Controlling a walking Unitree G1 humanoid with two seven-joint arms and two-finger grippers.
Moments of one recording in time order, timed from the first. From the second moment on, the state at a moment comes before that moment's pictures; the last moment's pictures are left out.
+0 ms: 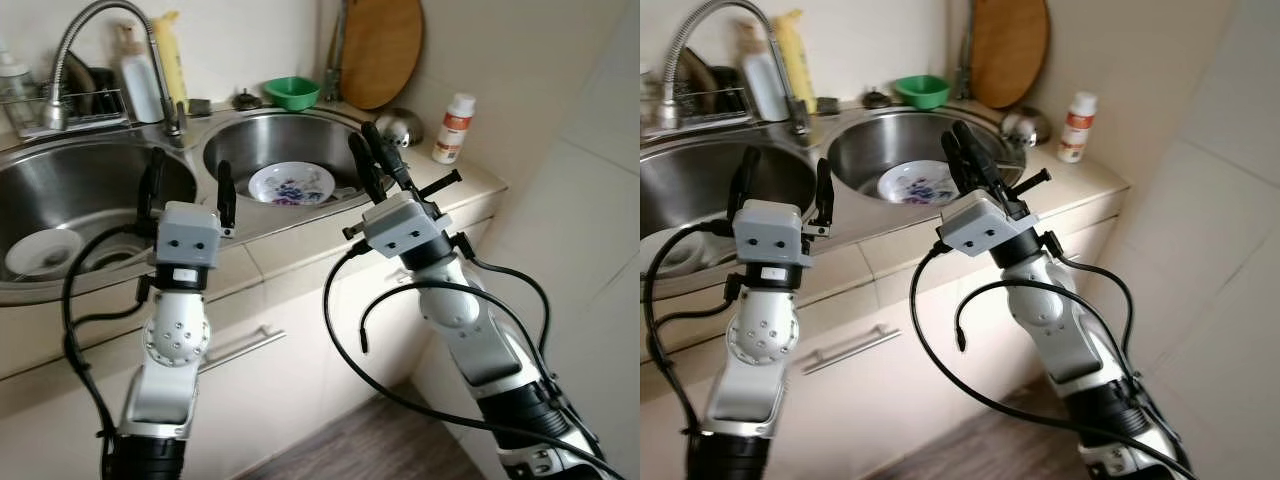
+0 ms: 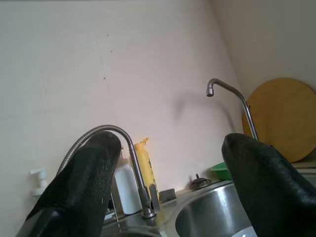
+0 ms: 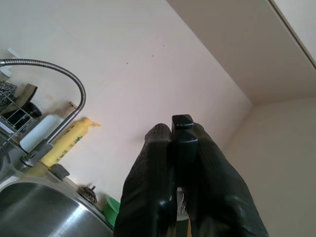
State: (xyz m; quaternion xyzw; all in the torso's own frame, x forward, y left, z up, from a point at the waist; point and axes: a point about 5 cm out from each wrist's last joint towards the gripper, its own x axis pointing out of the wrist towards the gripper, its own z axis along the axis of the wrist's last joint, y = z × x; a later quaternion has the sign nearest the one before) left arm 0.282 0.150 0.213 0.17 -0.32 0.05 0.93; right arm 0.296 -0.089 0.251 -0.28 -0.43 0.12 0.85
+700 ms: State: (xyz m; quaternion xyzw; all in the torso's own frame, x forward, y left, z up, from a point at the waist) left arm 0.282 0.159 0.208 0.18 -0.30 0.06 0.93; right arm 0.303 -0.089 0.256 -0.20 -0.43 0.11 0.87
